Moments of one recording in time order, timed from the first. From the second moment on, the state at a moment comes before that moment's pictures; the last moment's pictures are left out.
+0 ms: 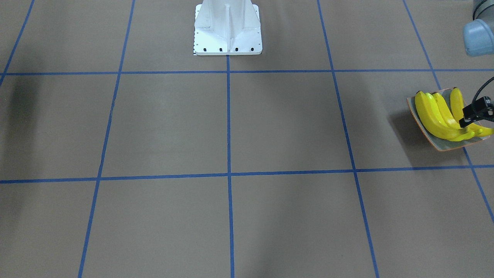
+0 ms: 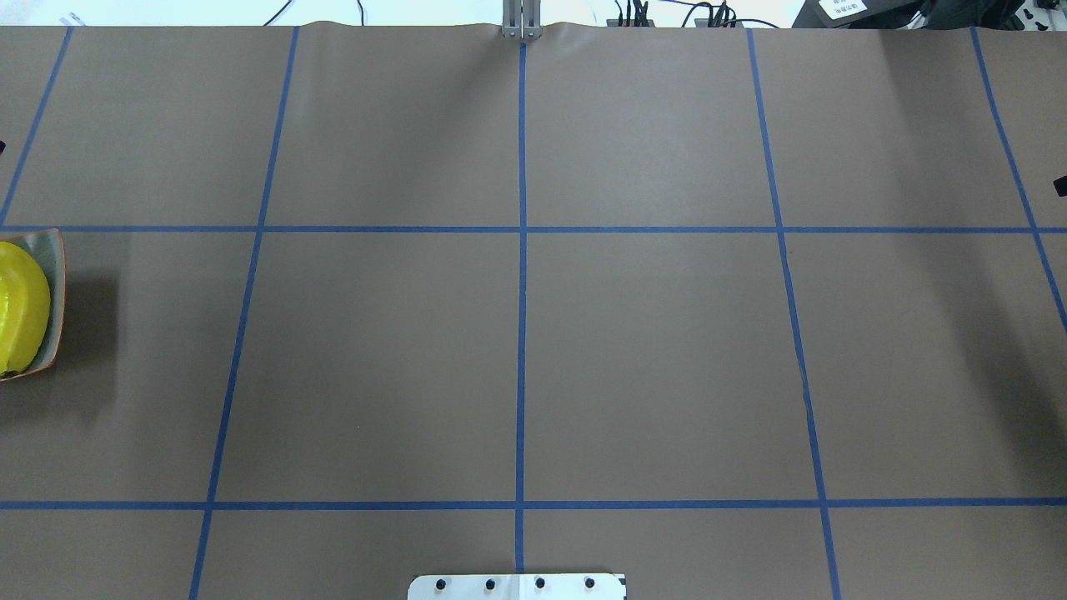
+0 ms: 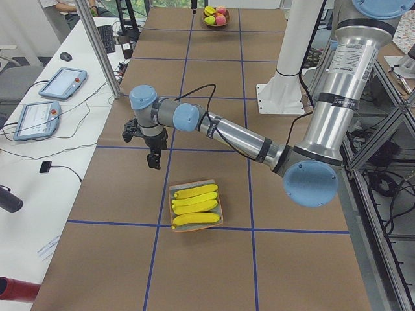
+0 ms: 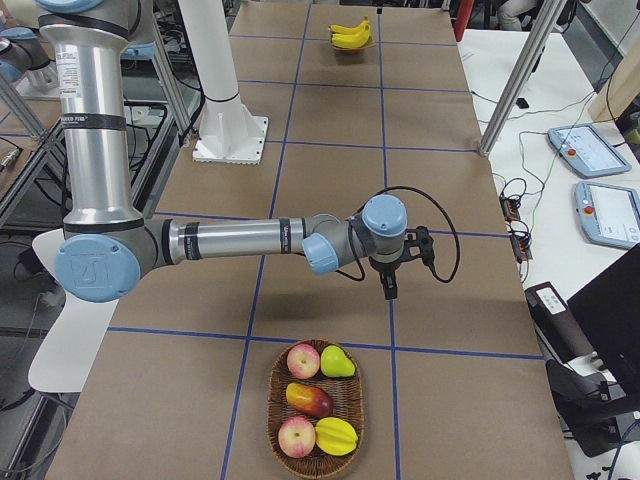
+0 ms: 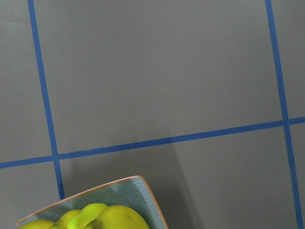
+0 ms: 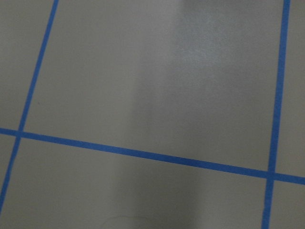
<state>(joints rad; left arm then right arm) -1.37 -1.83 -1.70 -1.40 -2.34 -0.17 1.44 -1.49 1.61 -1.40 2.39 0.09</state>
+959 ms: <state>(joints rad) -1.40 -1.76 -1.63 -1.57 -2.41 -0.17 1.46 -1.42 1.63 -1.64 2.37 -0.03</state>
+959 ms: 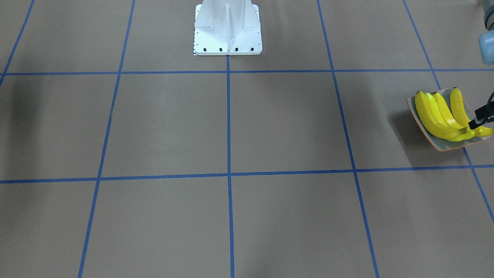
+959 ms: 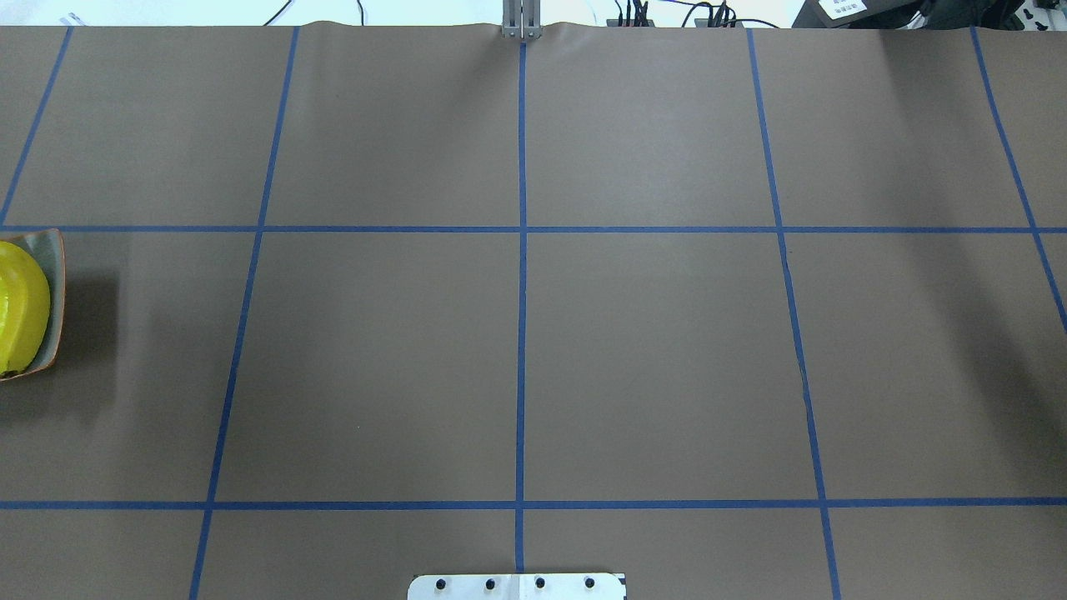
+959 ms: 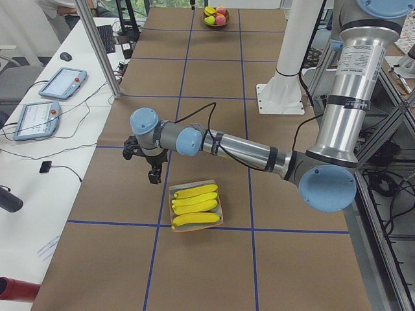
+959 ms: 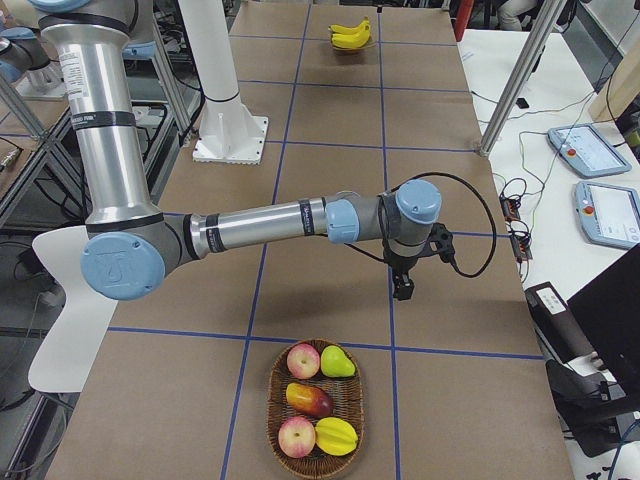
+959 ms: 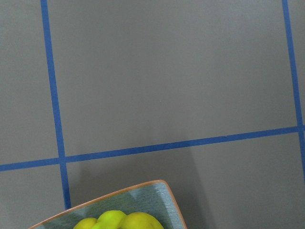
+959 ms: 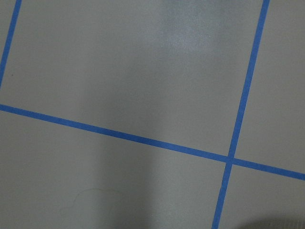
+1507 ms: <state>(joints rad) -1.40 -1.74 -1.64 -1.57 -2.41 -0.17 1.47 -1.42 1.65 -1.65 2.37 -0.03</state>
